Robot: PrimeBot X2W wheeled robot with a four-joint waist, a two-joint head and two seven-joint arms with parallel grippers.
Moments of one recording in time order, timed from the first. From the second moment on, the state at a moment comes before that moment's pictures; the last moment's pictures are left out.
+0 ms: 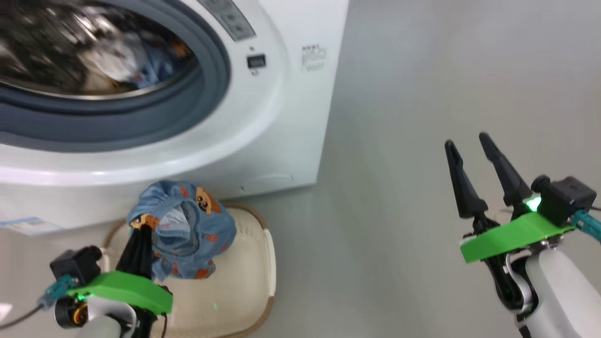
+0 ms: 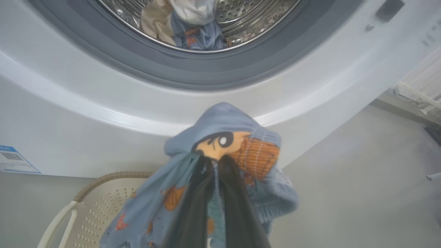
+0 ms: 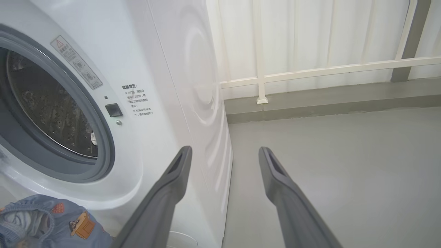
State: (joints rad) left arm -0.38 0.22 -0.26 0.66 -0.69 -0.12 -0.25; right arm -0.33 -0.23 0.22 0.23 0.48 0.13 -0.26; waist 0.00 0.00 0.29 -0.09
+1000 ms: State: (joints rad) left arm -0.22 0.19 -0.18 0.20 -0.61 -0.07 -0.24; right arm -0.23 -0.27 0.22 0.24 0.50 0.13 -0.26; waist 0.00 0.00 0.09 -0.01
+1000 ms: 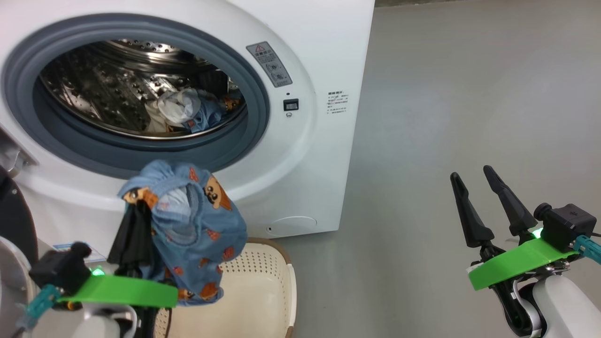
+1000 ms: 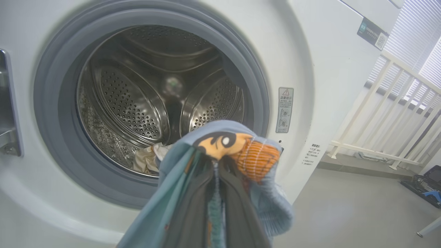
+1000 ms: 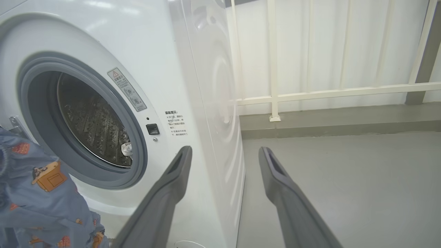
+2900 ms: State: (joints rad) left arm -1.24 0.25 0.02 0.99 -0.42 -0.10 -0.26; right arm -0.44 -0.21 0.25 0.17 0.44 0.13 -0.26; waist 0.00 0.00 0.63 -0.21
